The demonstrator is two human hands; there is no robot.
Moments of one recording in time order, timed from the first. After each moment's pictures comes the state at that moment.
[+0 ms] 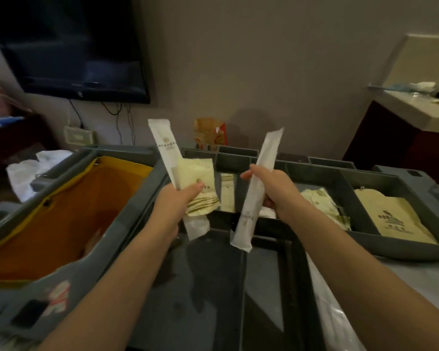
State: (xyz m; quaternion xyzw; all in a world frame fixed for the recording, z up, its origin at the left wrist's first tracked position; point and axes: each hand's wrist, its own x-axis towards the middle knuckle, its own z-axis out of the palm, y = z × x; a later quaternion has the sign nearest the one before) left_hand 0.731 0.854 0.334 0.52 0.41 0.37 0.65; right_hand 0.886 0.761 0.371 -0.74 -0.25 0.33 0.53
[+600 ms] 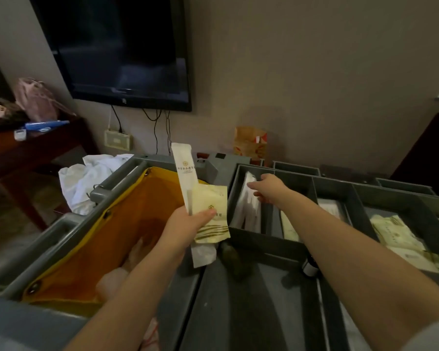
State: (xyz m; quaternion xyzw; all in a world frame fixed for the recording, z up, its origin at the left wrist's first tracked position) left_hand 0.635 0.943 0.326 0.56 0.43 0.29 0.64; right_hand 0.866 0.948 0.330 -0.81 -0.31 0.33 0.37
